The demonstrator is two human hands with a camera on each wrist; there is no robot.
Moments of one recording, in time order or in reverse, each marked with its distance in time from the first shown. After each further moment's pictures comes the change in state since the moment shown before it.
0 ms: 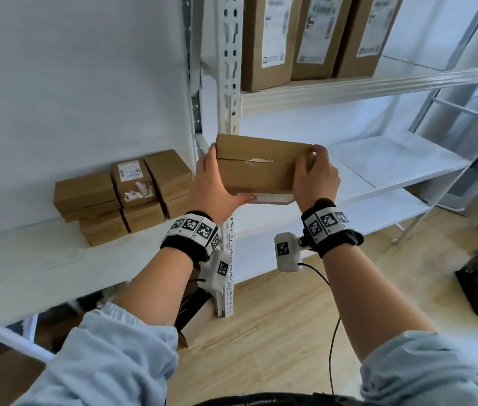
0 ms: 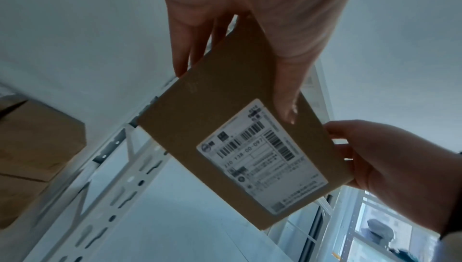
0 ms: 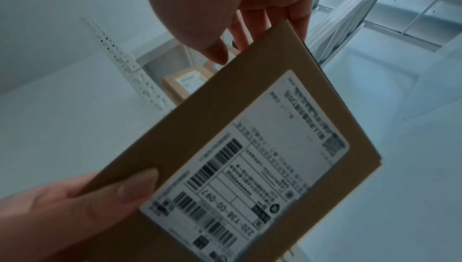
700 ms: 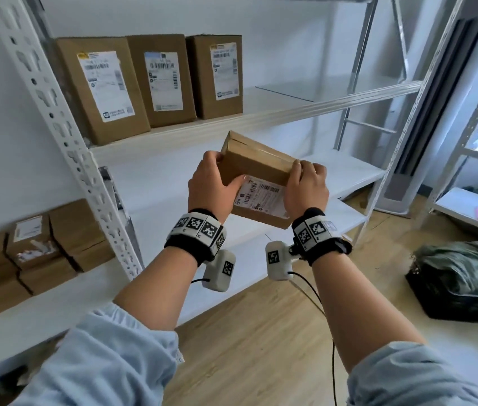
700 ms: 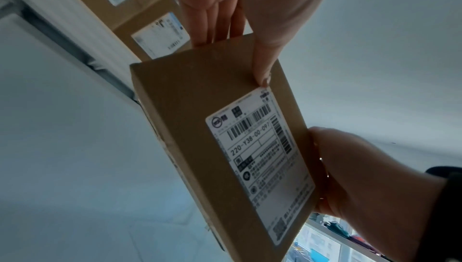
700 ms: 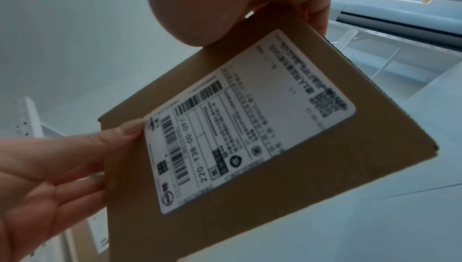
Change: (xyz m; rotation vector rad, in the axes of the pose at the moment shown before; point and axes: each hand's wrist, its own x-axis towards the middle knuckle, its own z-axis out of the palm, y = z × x) left_hand 0.038 0.263 0.182 -0.133 0.171 0.222; right_hand 0.145 0.171 -0.196 -0.017 0.133 0.105
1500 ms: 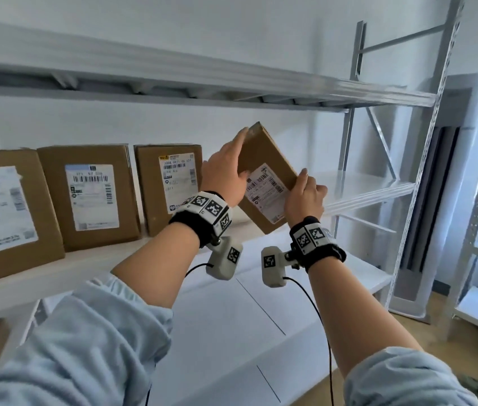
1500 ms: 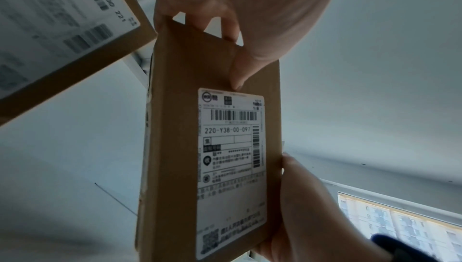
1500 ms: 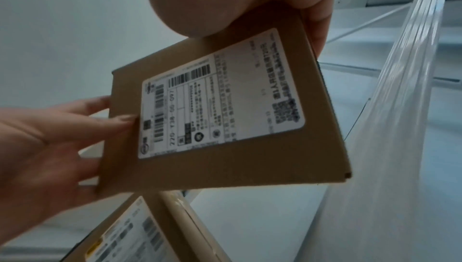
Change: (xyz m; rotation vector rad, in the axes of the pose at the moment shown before) left_hand 0.313 0.084 0.140 0.176 0.063 0.383; right_hand 0.332 -0.018 0.049 0.113 0.050 -0.111
